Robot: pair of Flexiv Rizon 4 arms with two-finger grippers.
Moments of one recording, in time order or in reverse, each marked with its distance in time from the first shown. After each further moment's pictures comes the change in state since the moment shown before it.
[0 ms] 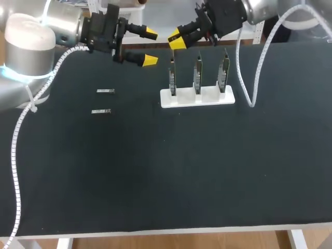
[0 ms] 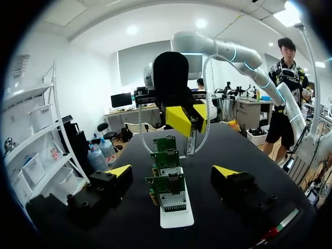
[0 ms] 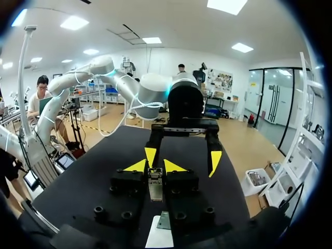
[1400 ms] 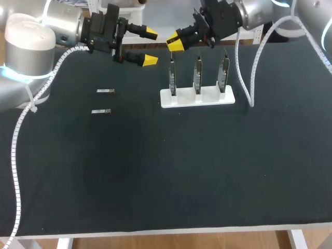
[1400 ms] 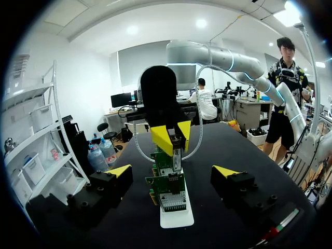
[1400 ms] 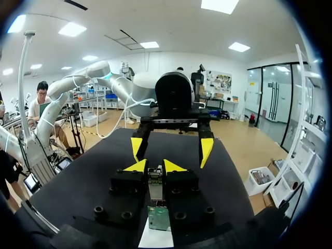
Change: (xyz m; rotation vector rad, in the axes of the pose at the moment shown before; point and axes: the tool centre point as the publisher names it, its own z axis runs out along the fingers) left arm 0.000 0.000 0.000 0.000 0.000 0.000; right arm 0.021 -0.021 0.007 -0.010 -0.044 0.032
